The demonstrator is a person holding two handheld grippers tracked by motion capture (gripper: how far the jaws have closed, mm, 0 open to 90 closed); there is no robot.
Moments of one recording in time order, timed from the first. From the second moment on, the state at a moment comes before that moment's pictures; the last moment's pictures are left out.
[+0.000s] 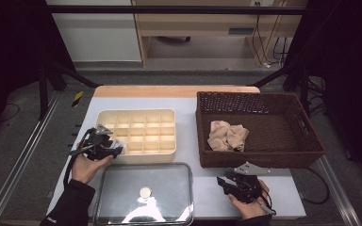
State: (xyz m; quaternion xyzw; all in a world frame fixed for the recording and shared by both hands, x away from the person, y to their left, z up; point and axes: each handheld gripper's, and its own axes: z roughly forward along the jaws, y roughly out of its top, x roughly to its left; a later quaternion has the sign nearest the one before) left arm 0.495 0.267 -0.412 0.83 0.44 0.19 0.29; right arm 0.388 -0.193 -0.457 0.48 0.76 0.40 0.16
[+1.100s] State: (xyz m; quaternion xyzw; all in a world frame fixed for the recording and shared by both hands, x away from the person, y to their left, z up) left arm 0.497 0.264 -0.426 0.82 0.44 0.19 0.31; right arm 0.388 -0.190 -0.455 0.47 0.76 0.41 0.16
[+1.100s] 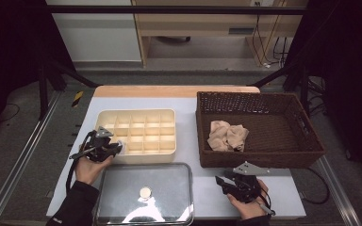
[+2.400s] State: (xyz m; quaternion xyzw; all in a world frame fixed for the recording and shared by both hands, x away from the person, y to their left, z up) left arm 0.398 0.292 -0.438 0.75 0.45 0.24 0.42; right arm 0.379 -0.196 -0.434 0.46 0.74 0.46 0.19
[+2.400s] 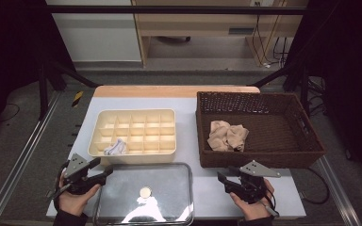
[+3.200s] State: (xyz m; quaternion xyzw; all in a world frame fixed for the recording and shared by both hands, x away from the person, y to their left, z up) left arm 0.389 0.291 -0.466 0.76 0.45 0.24 0.41; right arm 0.405 -0.203 -0.387 0.47 0.71 0.48 0.23
